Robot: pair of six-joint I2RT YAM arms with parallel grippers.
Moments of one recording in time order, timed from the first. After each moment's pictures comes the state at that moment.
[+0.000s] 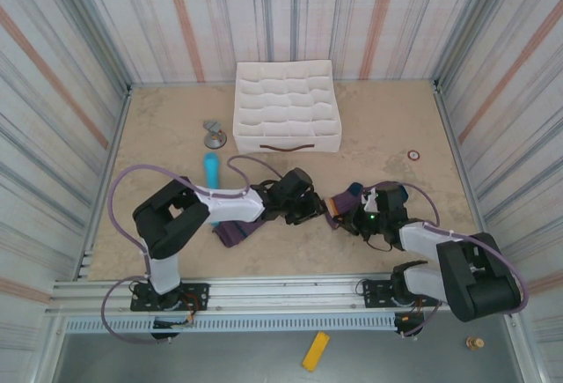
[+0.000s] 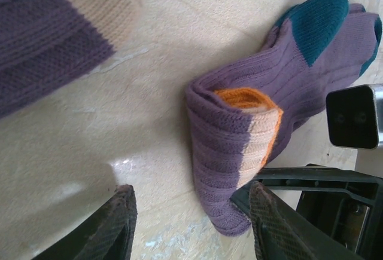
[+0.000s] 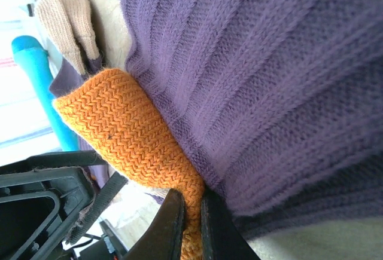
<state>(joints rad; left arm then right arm) -0.98 1.85 1.02 0.00 0.20 -1.16 0.24 1.22 0.20 0.14 -0.63 0.98</state>
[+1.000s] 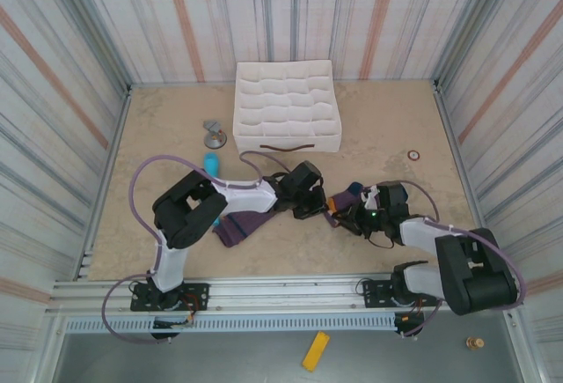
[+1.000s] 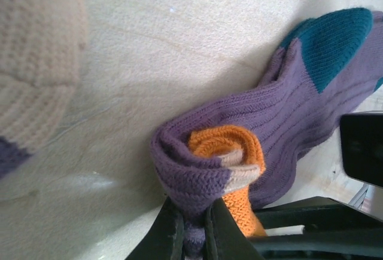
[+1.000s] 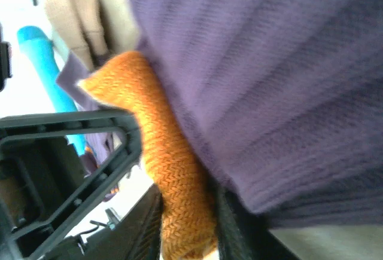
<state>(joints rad) -0.95 1.99 1.17 -0.07 0.25 -1.15 0.20 1.23 0.24 0.07 -0.69 0.90</state>
